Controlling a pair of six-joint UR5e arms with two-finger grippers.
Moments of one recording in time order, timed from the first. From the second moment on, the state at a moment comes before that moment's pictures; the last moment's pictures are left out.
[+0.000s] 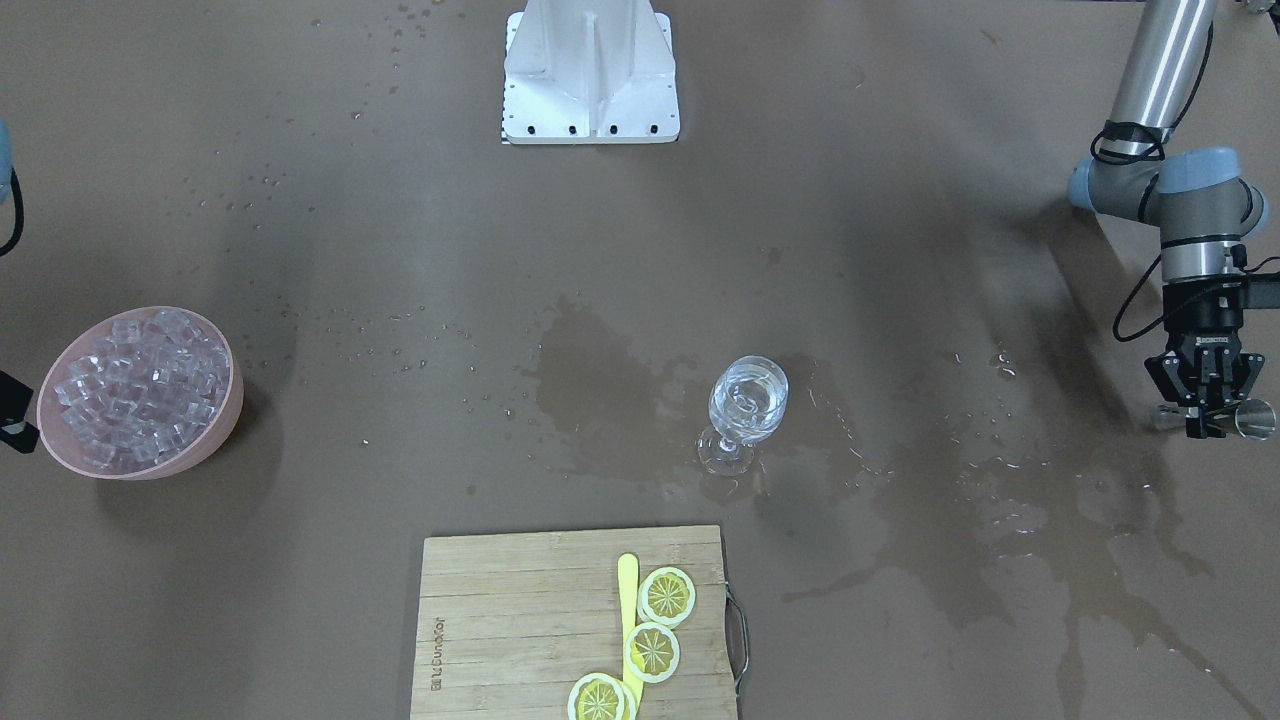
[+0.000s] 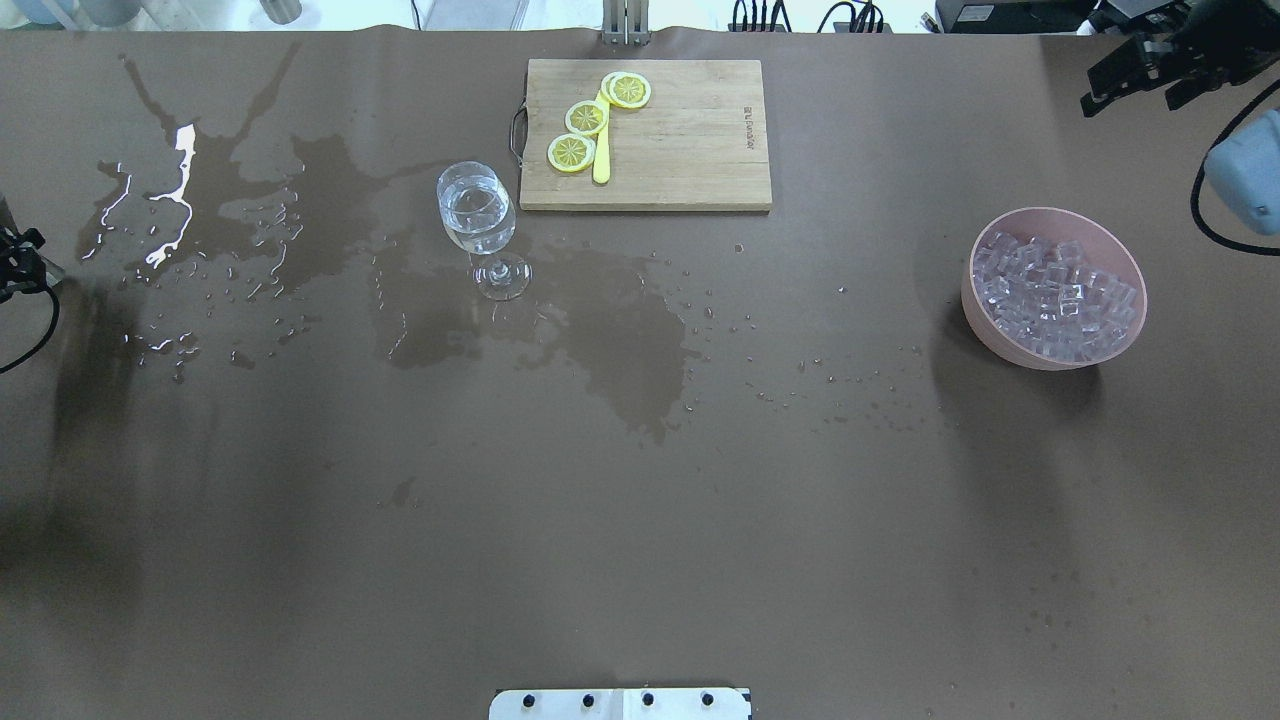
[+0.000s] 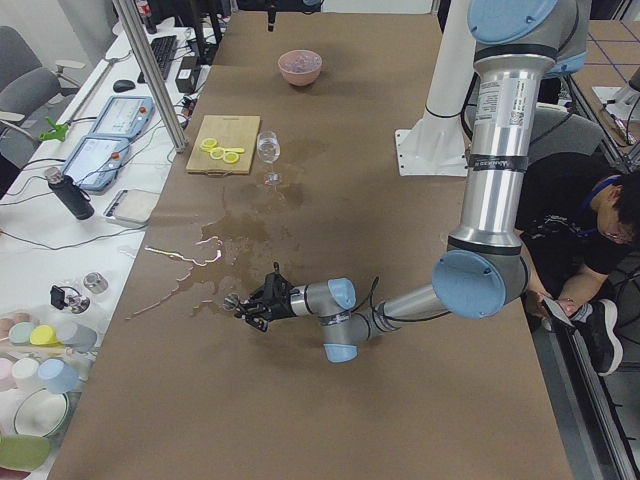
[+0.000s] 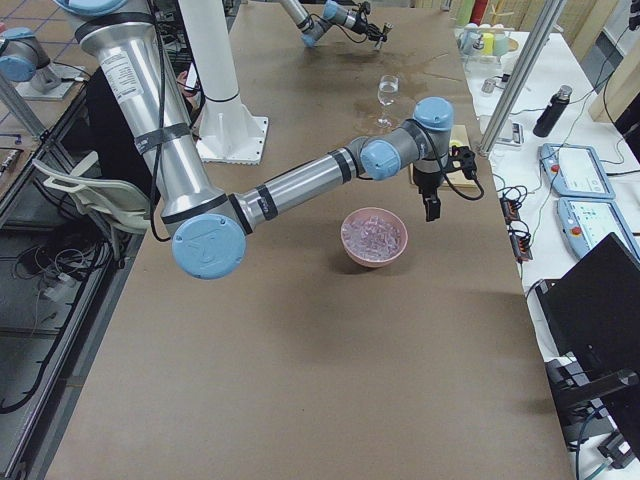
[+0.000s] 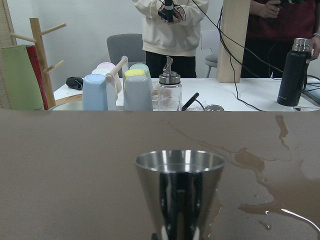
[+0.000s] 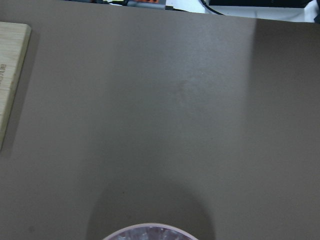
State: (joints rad) left arm -0.81 -1.65 -0.92 -3.39 -1.13 -0.98; right arm 1.29 -1.21 1.64 -1.48 2.25 0.44
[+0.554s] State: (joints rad) left arm -0.80 -1.65 -0.91 -3.40 -1.12 -0.98; right arm 1.44 -1.30 1.59 -1.48 2.31 0.28
